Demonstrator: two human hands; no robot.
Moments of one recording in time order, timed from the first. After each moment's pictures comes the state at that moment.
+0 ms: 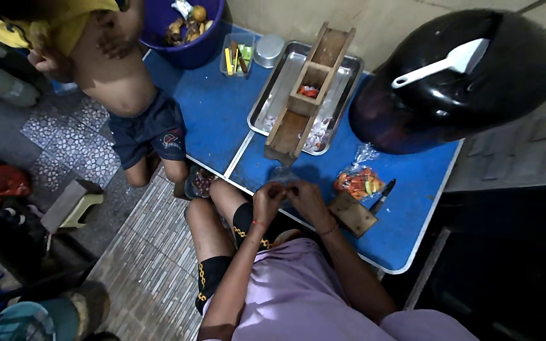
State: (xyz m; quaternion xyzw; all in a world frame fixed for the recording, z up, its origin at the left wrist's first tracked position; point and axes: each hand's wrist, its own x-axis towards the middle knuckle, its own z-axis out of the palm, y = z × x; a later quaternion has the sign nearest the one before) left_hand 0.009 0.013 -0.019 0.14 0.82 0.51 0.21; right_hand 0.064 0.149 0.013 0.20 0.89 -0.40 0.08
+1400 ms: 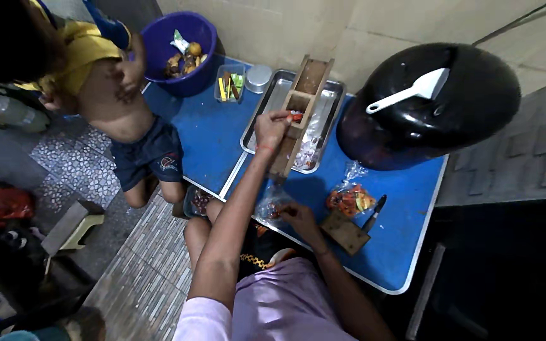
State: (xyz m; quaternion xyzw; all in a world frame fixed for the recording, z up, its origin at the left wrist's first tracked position) left_hand -0.154 0.151 0.097 0.15 0.78 0.57 0.20; right_hand 0.078 0.159 -0.018 0.24 0.77 -0.59 0.04
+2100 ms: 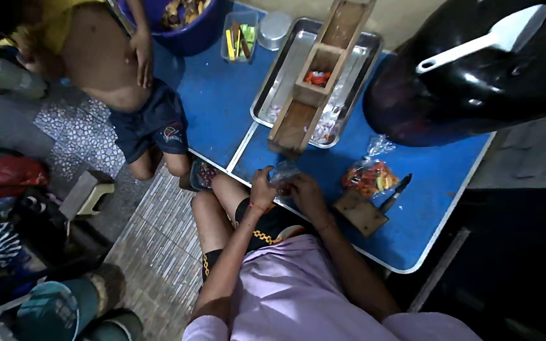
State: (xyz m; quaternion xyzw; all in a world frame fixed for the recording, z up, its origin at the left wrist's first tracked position) left_hand -0.026 0.013 -0.028 0.12 0.86 0.40 0.29; right_hand 0.064 0.149 -0.037 0.16 0.91 -0.38 0.02
